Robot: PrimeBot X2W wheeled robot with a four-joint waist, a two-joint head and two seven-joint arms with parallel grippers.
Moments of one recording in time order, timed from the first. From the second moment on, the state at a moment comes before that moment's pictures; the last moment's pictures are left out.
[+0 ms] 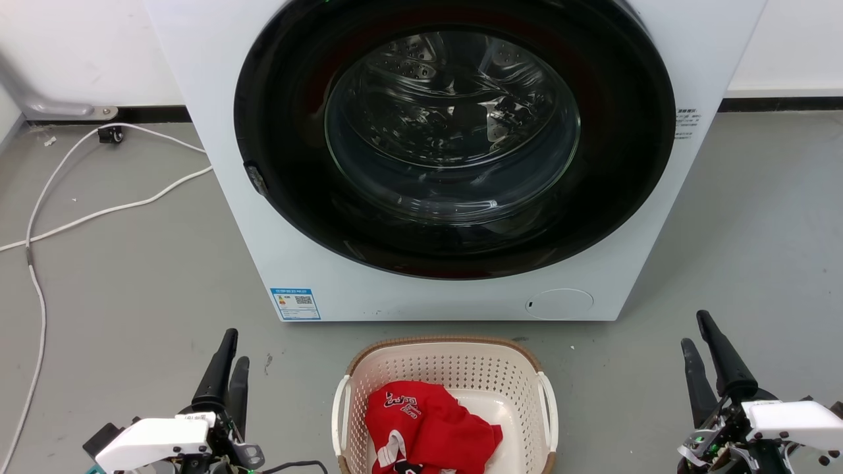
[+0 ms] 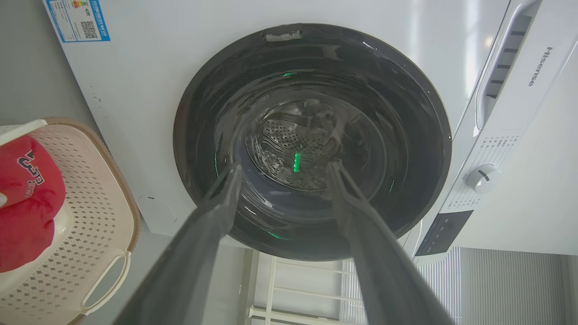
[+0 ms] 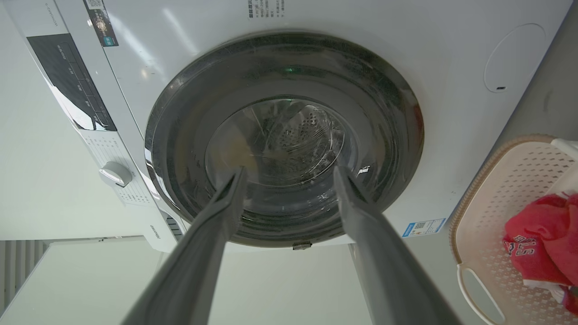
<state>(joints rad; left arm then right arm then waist) -0.06 0.05 0.10 0.28 -1.61 -0.13 0.09 -0.06 -0.05 -0.09 0.27 1.62 0.13 0.09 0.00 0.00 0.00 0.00</state>
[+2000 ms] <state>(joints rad) 0.05 0.05 -0.05 -0.08 -0.54 0.00 -0.13 0.00 -0.05 -0.07 -0.03 0.41 0.13 -0.13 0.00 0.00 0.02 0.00</state>
